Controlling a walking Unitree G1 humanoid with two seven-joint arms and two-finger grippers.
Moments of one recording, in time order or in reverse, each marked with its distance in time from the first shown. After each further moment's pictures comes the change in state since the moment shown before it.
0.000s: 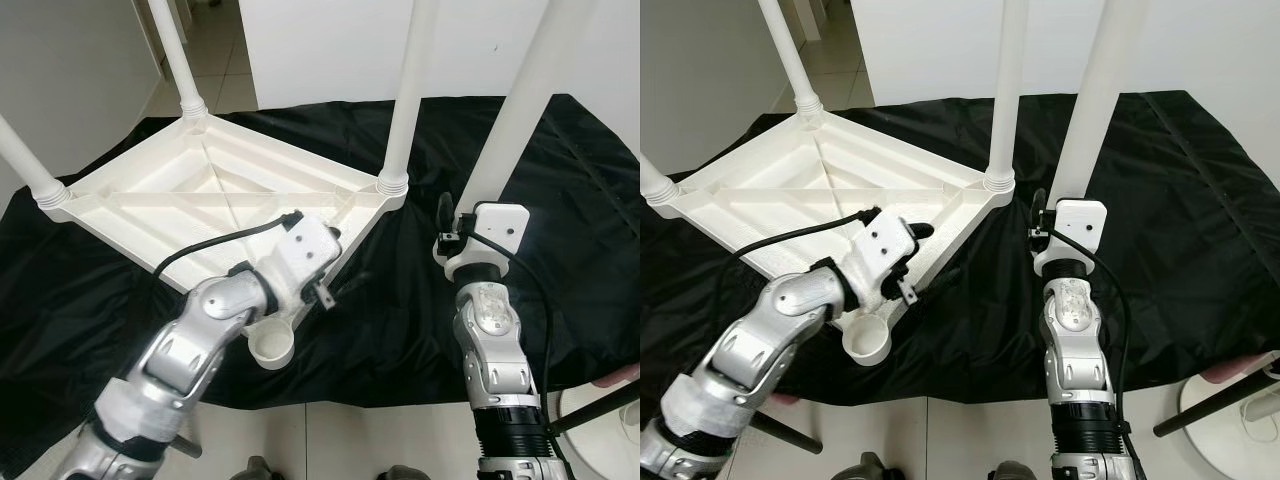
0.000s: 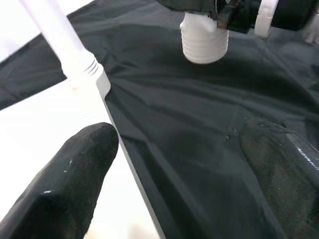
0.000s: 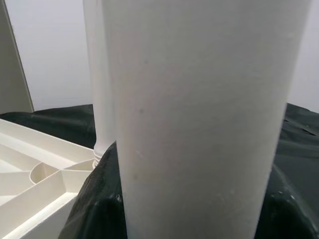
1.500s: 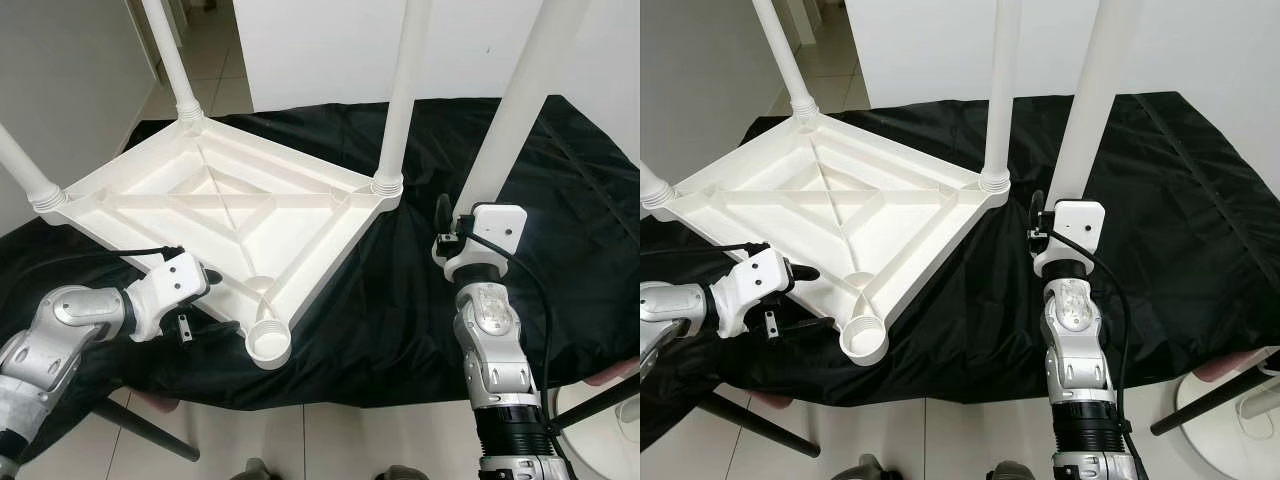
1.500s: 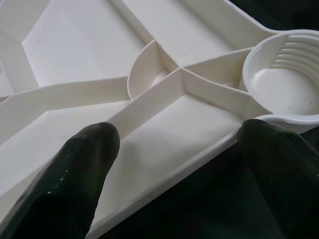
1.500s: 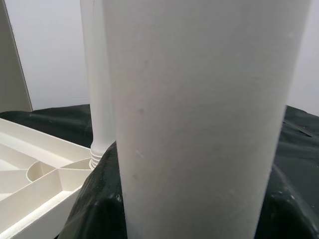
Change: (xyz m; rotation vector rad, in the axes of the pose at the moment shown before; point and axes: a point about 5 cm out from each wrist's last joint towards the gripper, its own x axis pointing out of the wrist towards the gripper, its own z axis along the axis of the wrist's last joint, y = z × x) left arm -0.100 0.049 -0.073 0.078 0.377 -0.099; right arm 0.000 0.000 -0.002 -0.006 0.001 0.018
